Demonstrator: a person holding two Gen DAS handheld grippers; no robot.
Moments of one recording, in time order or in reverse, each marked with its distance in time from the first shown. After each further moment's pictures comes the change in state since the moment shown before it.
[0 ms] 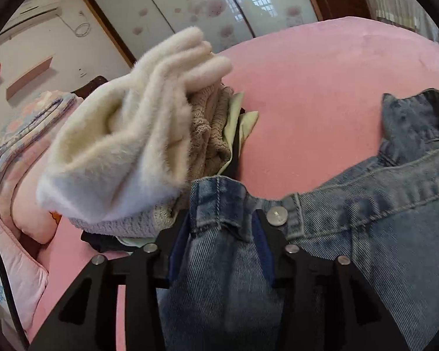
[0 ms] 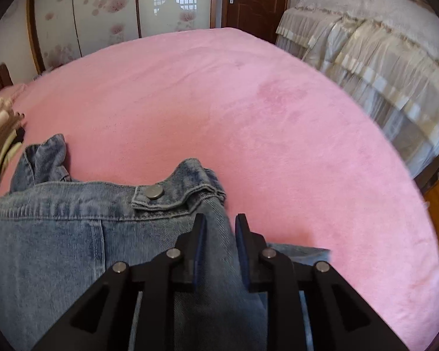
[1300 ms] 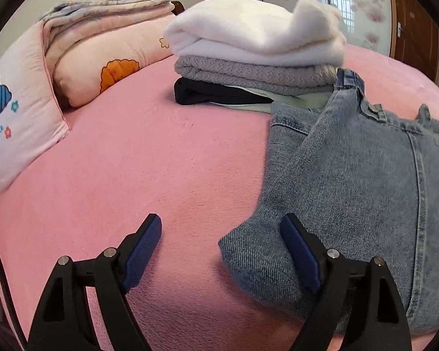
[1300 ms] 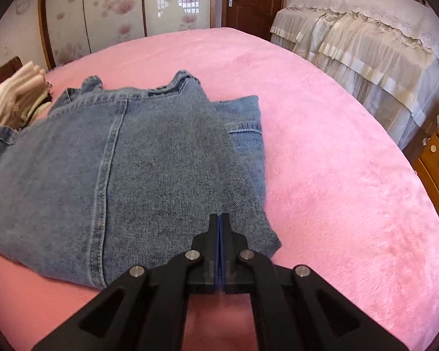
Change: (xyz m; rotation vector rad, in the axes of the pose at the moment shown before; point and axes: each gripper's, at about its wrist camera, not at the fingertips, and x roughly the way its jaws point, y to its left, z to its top) left arm -0.061 0.108 -0.174 -0.464 0.160 0.029; right arm -0.058 -0.040 -0.151 0.056 0.023 0.050
